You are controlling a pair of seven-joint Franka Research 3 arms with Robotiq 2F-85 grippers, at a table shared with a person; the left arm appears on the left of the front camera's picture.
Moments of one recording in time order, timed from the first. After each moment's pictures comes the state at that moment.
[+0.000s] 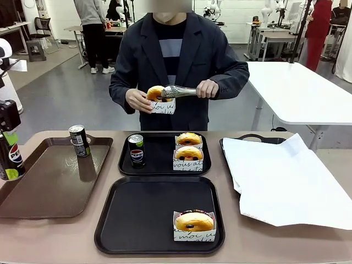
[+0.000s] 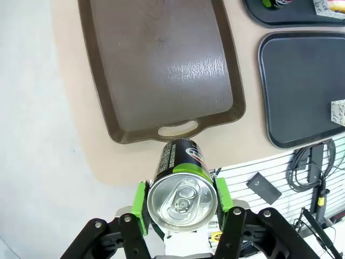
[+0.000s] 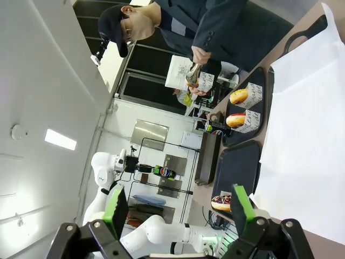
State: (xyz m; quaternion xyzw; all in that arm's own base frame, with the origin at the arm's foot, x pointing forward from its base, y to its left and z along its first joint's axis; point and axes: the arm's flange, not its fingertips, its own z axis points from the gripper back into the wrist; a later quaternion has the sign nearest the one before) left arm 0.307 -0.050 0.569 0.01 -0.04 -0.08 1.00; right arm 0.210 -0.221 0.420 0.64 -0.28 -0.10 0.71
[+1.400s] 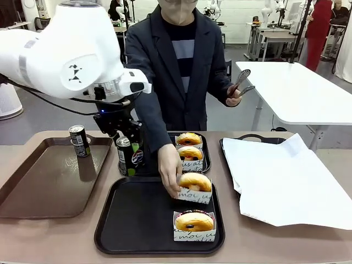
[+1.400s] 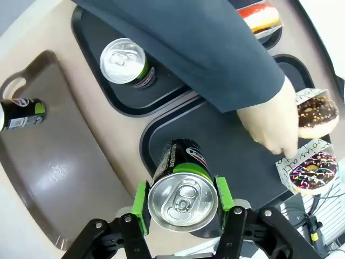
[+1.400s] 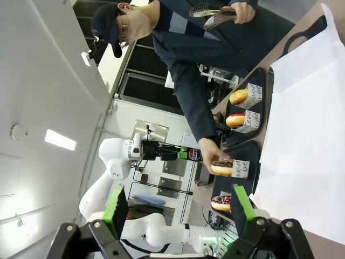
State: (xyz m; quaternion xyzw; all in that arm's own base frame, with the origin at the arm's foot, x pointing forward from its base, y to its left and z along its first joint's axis) left arm 0.380 -0.293 0.487 -0.01 -0.10 -0.22 0.97; right arm 0.210 -0.222 0.420 0.64 -0.28 -0.10 0.71
